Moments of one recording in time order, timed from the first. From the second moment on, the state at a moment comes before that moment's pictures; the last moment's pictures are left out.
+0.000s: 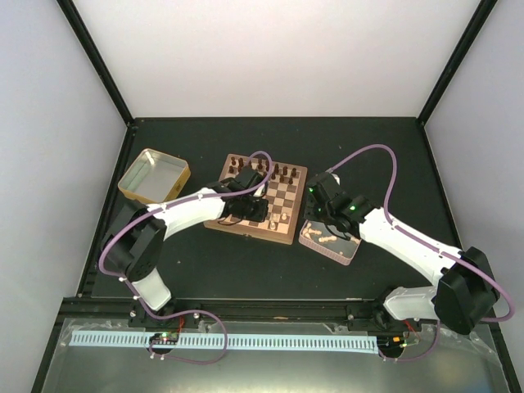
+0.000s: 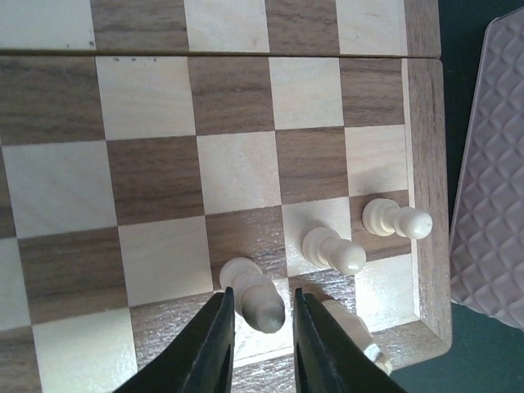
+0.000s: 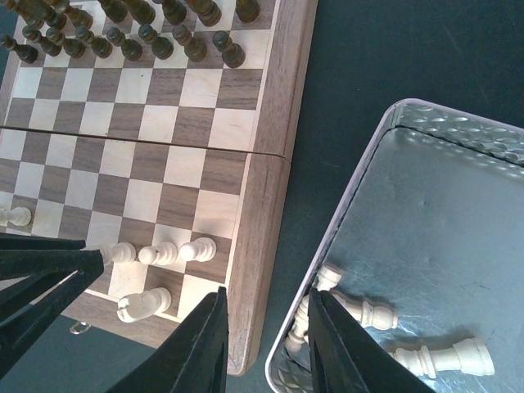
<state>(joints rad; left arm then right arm) -0.69 1.68 1.07 -0.45 0.11 -0.49 0.70 1.29 0.92 -0.56 0.18 0.77</state>
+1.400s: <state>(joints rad) -0.73 1.68 1.09 -0.58 0.09 -0.44 0.70 1.29 0.91 -0.56 0.18 0.77</state>
